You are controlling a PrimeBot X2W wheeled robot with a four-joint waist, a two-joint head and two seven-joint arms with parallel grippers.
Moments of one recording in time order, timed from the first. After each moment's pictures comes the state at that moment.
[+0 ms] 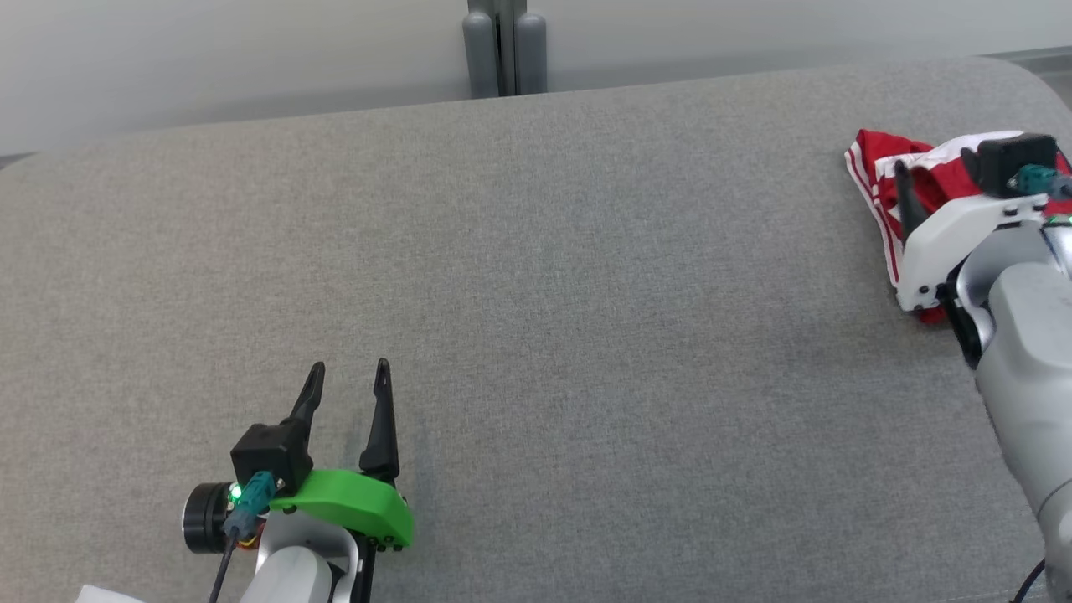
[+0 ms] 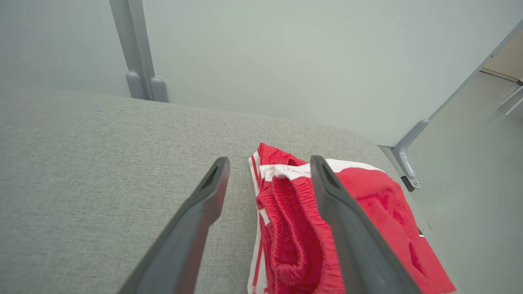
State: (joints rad) left arm -0.20 0.12 -0.34 0.35 -0.40 0.11 -0.25; right arm -0.90 -0.32 0.14 1.15 0.10 0.13 -0.19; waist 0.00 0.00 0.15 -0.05
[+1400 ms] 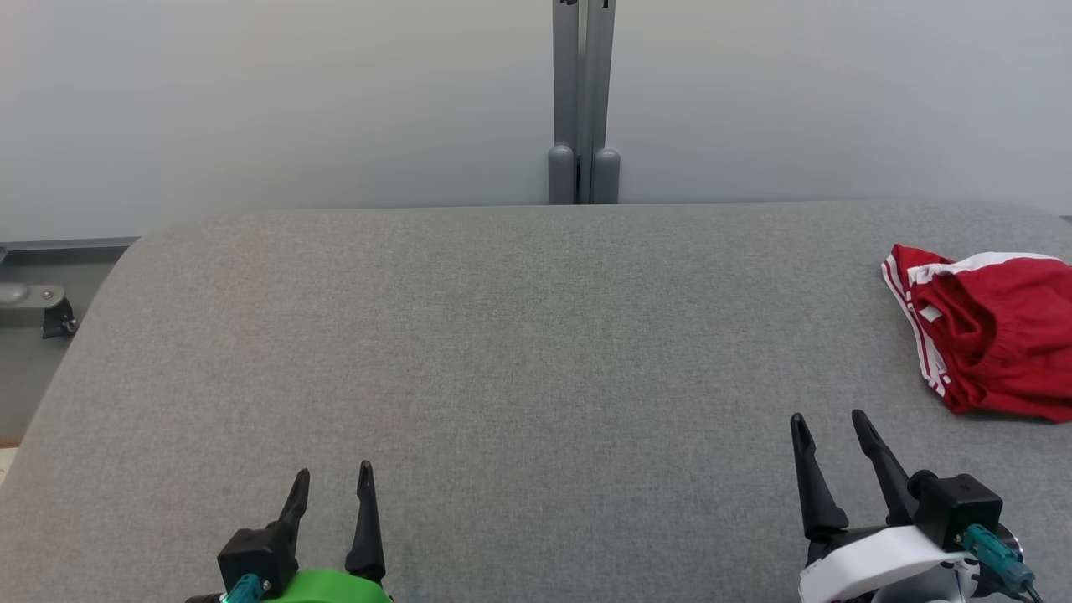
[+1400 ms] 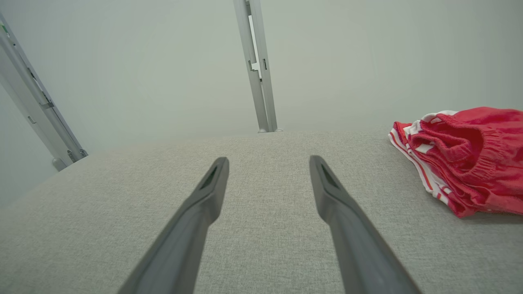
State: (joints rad) left arm 0.01 0.09 -0.24 0.34 -0.37 0.08 -0.26; right arm 0.05 -0.05 0.04 0.19 0.21 0.13 -0.26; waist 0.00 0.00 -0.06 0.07
